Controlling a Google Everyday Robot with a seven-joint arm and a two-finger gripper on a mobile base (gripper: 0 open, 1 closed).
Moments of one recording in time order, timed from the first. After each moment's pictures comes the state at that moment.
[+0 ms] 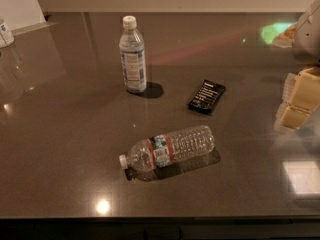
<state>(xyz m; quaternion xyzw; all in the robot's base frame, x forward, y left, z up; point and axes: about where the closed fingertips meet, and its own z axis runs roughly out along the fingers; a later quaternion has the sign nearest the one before) 0.438 -0.217 0.976 -0.60 0.78 -0.03 0.16</state>
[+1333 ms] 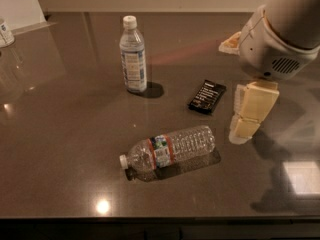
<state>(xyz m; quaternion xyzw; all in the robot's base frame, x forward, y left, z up) 0.433 -0.130 0.965 -0.68 0.71 -0.01 0.19</state>
